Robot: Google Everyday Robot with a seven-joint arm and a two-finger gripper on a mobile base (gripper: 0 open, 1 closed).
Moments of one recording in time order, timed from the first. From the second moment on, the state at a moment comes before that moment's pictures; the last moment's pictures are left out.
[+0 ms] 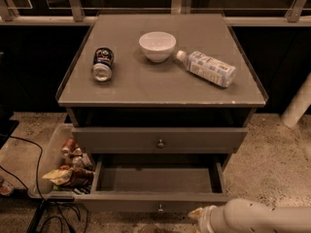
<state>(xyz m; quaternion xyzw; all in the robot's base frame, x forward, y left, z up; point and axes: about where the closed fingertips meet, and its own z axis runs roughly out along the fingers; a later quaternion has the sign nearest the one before) 0.347 -0.142 0.409 -0.54 0.80 0.14 0.19</state>
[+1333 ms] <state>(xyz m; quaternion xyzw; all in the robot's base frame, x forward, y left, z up) 0.470 -0.184 0.422 -0.52 0.80 0.15 0.28</state>
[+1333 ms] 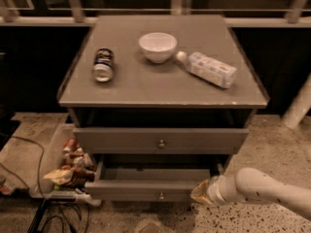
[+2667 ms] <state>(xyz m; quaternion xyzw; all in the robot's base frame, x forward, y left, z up) 0.469 -0.184 0.422 -0.52 0.80 0.15 0.28</state>
